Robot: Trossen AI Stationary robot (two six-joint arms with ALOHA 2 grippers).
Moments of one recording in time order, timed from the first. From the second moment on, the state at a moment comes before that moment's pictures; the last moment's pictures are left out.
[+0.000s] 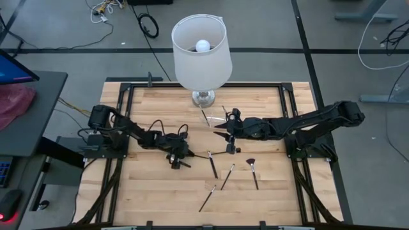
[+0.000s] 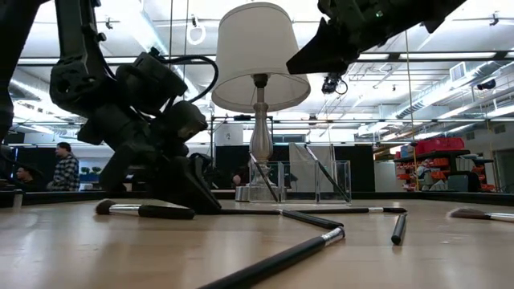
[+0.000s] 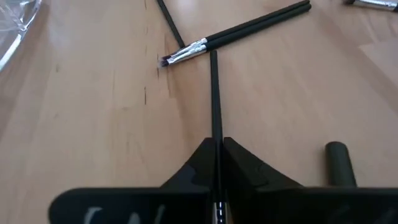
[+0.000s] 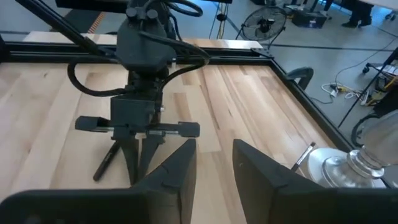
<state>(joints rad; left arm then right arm) -0.04 1.82 0.45 0.69 0.05 0.14 0.11 1.34 0.82 0.13 0.31 -0.01</state>
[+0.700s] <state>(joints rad) -0.04 1.55 0.62 0.15 -0.07 0.31 0.01 1.79 0.99 0.27 0.00 0.02</state>
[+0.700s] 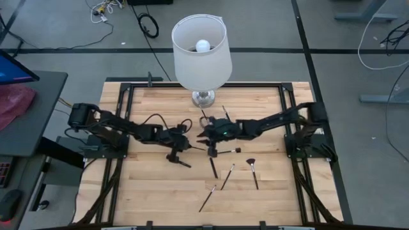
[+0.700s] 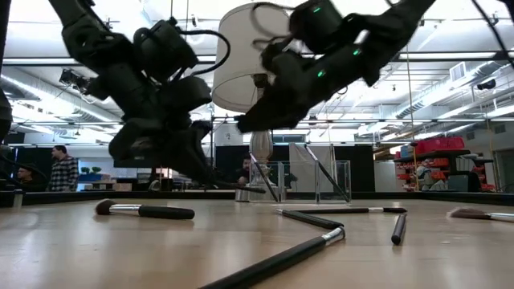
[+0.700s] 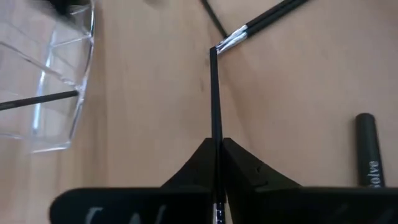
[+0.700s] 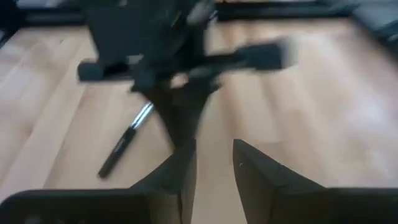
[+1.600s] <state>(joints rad) -0.04 1.54 0.66 0.08 -0.17 0.39 -0.01 2.02 1.21 0.07 -0.04 0.05</state>
